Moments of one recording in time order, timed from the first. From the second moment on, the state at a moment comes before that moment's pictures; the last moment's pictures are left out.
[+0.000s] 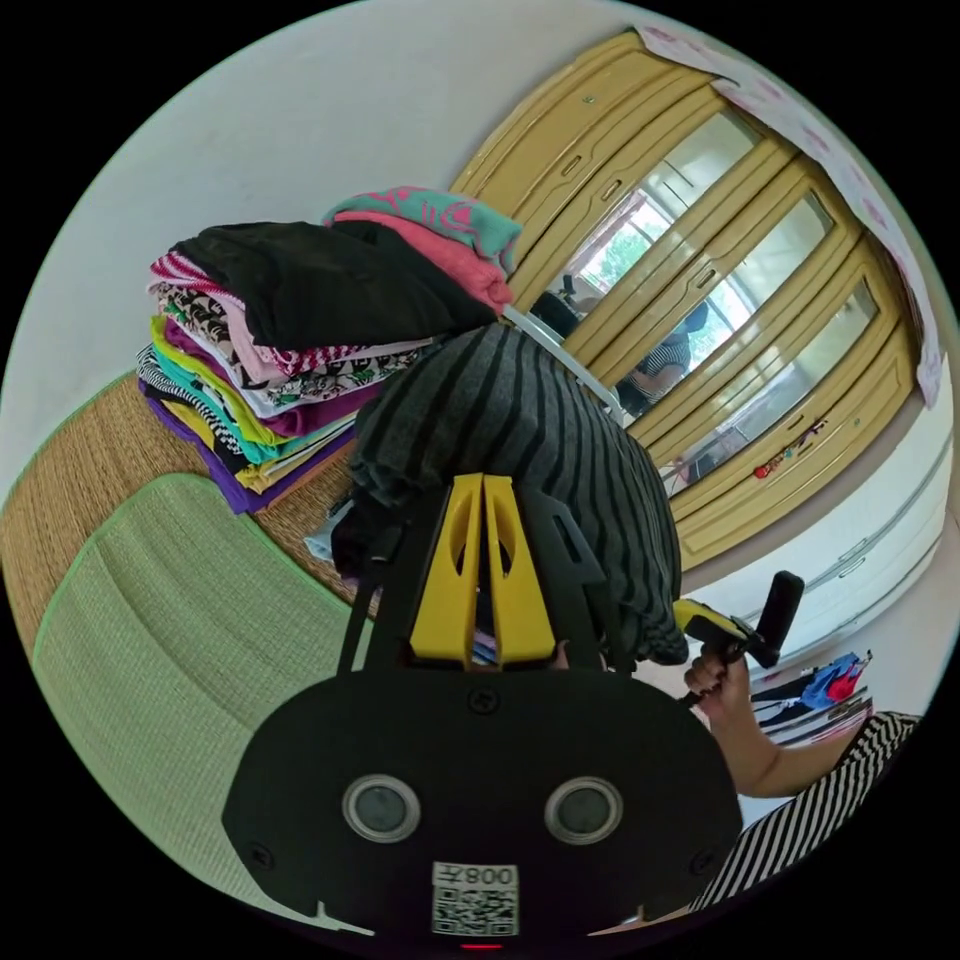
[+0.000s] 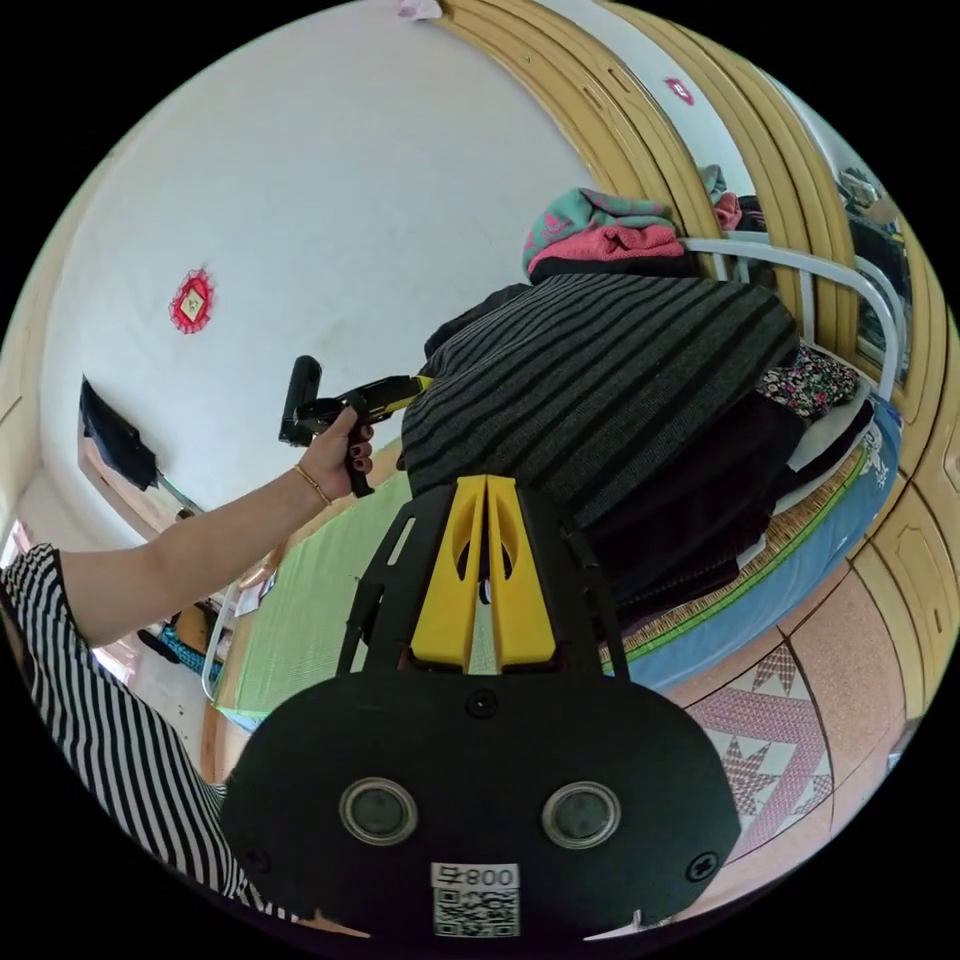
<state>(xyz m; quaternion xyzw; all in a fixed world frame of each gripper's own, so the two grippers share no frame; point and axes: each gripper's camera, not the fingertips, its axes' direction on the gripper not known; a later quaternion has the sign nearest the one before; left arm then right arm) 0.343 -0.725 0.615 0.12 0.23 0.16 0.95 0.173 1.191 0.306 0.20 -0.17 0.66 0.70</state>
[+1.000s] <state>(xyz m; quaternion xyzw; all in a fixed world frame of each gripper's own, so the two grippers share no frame) 0.150 -0.549 0.727 -0.08 0.35 -0.09 0.93 0.418 1.349 0.523 -0.04 -0.05 0.71 0.71</state>
